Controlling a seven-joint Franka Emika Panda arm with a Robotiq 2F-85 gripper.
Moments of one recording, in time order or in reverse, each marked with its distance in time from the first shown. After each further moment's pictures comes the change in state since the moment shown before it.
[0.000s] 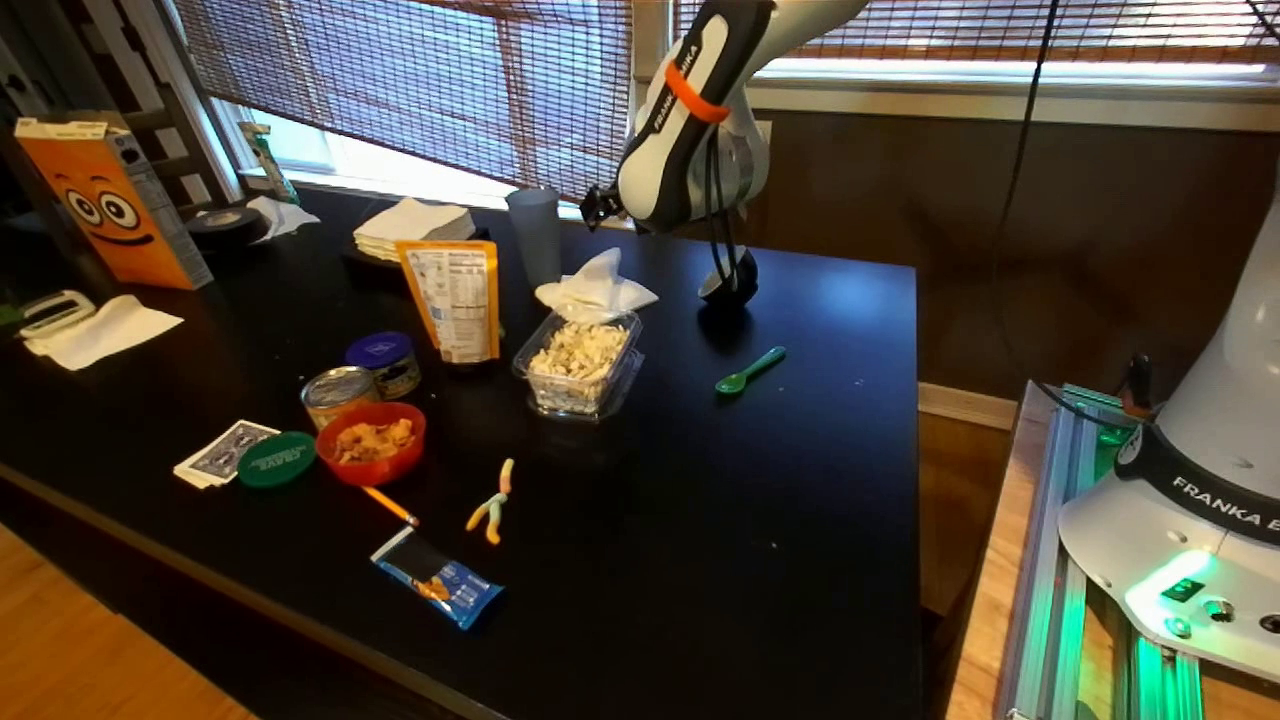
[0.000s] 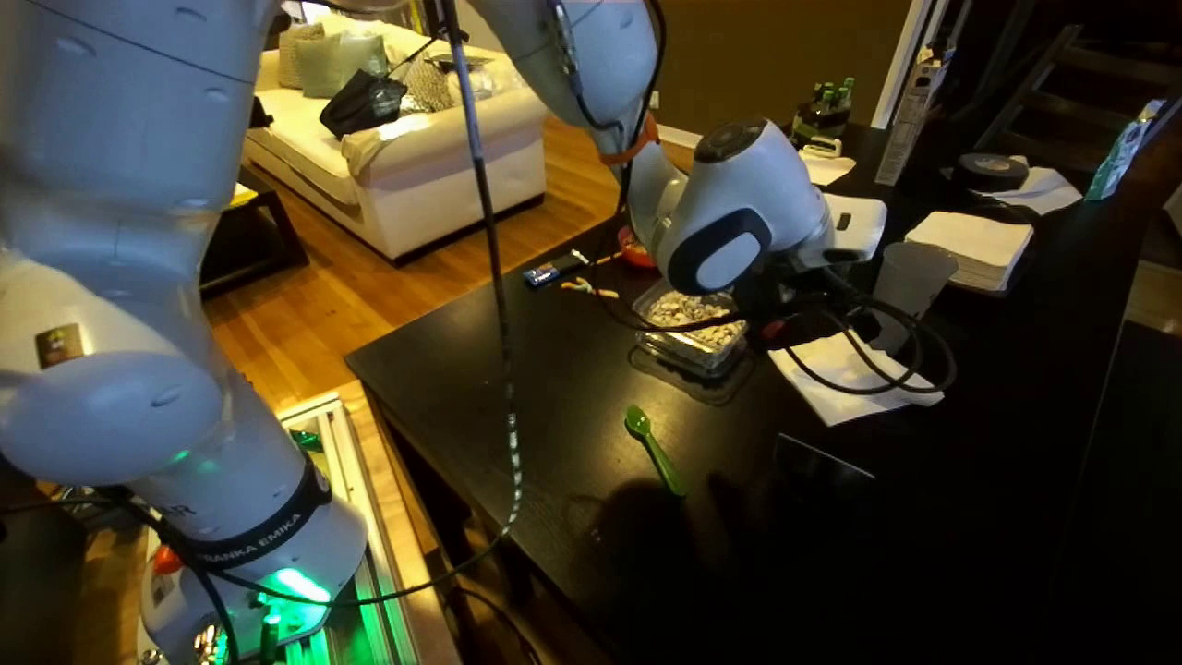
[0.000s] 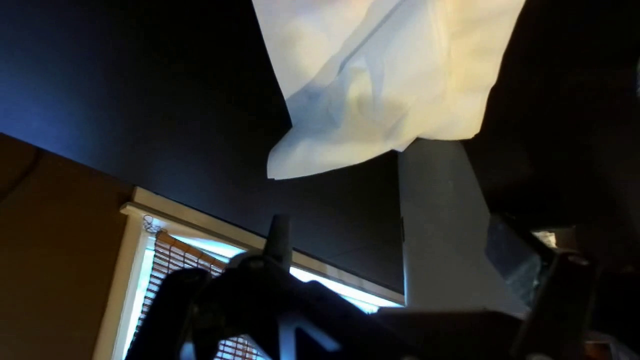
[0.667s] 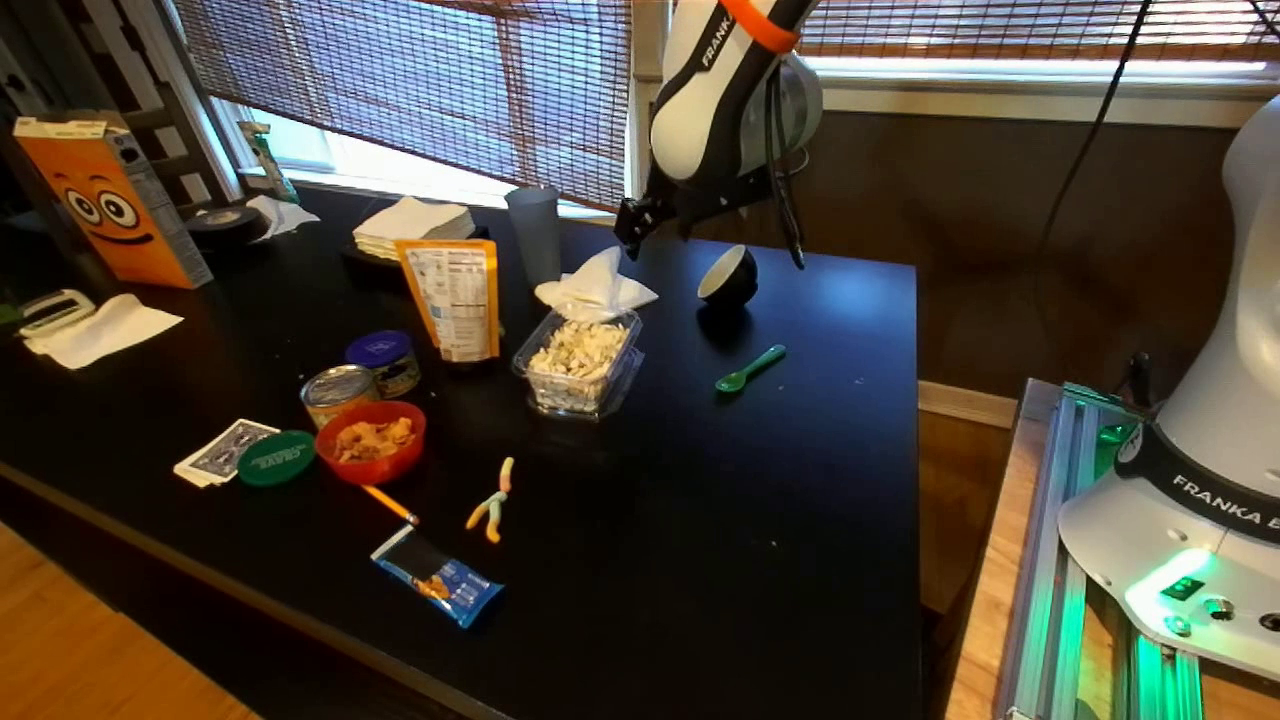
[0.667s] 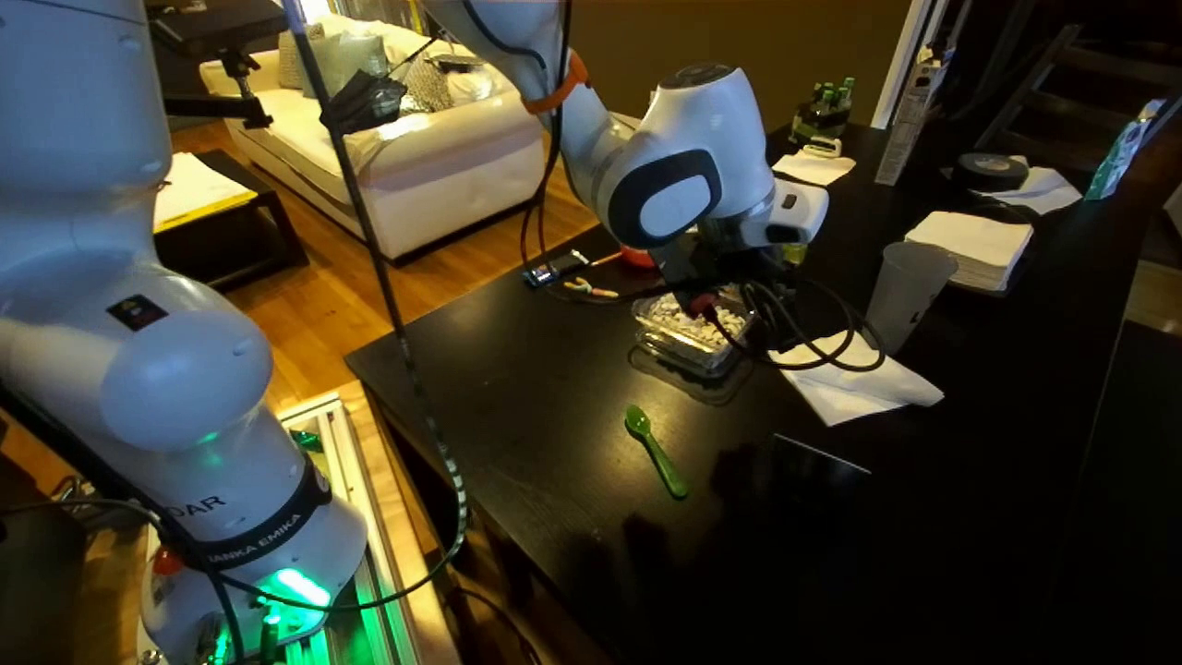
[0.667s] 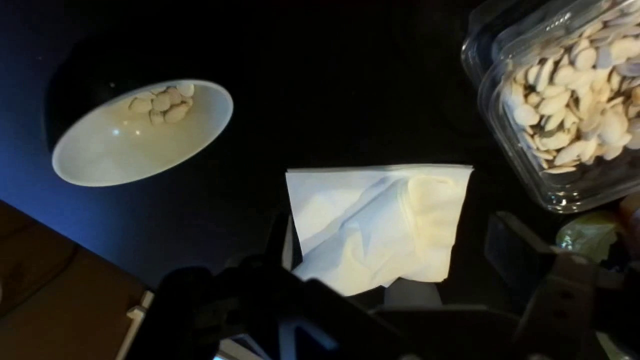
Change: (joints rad) arm 0.375 -0.238 -0.333 -0.242 -0.054 -0.354 0.011
